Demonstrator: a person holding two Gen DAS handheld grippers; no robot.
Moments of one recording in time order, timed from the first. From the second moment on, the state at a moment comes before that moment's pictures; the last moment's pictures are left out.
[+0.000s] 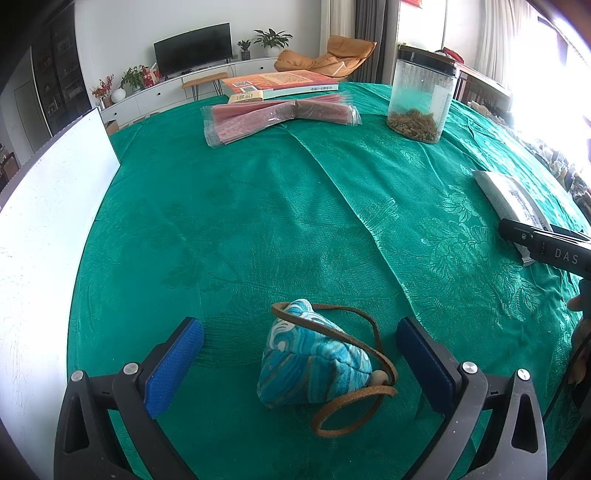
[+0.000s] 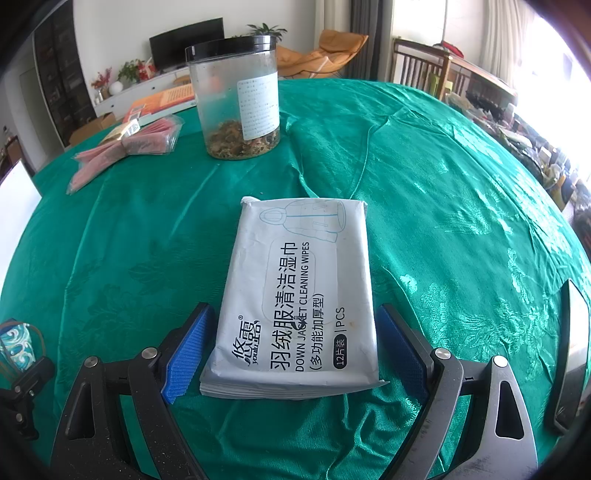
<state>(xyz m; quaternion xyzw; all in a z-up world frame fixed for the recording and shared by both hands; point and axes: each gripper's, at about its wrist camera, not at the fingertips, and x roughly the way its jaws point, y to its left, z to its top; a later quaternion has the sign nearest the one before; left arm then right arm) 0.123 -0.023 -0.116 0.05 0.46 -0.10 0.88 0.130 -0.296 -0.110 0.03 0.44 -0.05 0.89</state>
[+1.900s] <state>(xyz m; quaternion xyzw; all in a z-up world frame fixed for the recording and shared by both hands) -0.013 0.286 0.048 -0.09 0.36 0.11 0.92 0.049 0.014 0.081 0.06 0.38 0.40 0.83</state>
